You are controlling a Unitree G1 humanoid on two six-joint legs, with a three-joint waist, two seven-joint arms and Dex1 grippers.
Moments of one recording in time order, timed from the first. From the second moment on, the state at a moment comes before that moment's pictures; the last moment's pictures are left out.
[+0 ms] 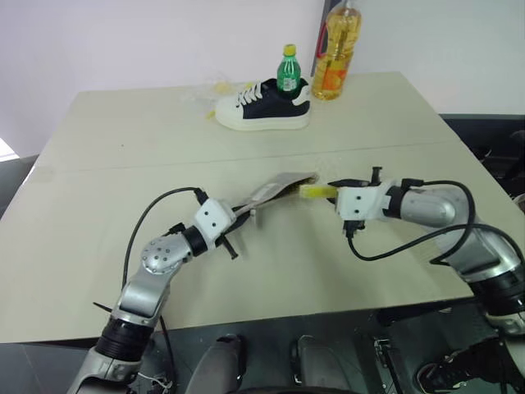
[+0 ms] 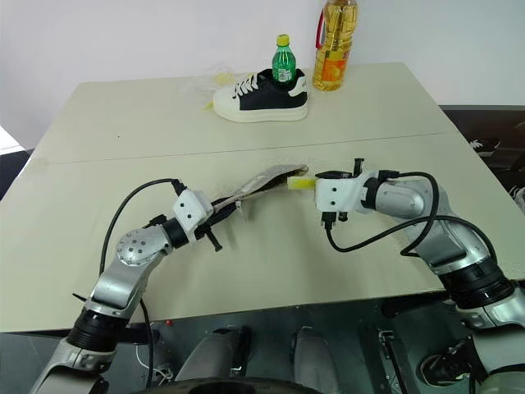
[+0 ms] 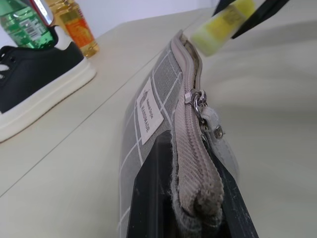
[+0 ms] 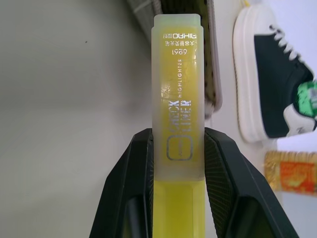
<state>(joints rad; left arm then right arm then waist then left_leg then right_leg) -0.20 0.39 -0.17 -0.17 -0.10 0.06 -0.65 -0.49 -0.90 0.27 -0.12 -0.23 0.00 0.81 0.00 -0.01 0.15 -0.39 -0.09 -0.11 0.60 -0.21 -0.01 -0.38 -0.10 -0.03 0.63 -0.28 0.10</state>
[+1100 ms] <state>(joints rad) -0.23 0.41 -0.24 -0.23 -0.09 0.08 -0.75 -0.56 -0.79 0.36 -0.18 -0.40 -0.16 0.95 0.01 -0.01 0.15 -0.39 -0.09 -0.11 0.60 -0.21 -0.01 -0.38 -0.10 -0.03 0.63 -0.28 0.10</state>
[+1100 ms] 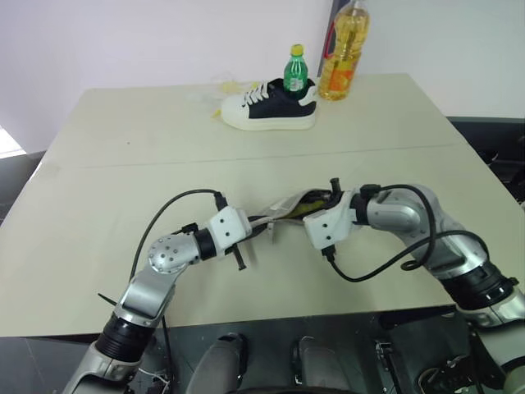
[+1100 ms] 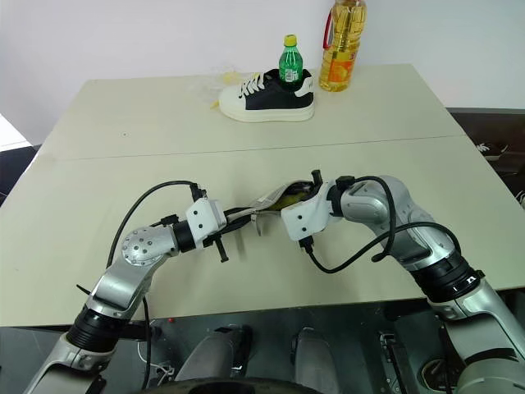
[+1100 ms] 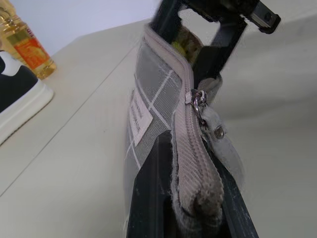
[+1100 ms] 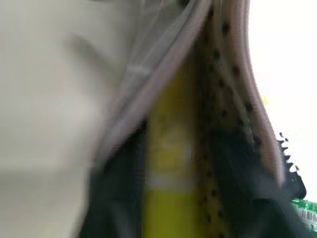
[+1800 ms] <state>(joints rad) -0.42 0.05 -0.02 -0.11 -0.43 0.45 -0.49 -0.56 -0.55 0.03 -0.33 0.38 0.87 0.82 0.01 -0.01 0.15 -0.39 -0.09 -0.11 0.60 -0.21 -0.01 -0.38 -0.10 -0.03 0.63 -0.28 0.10</state>
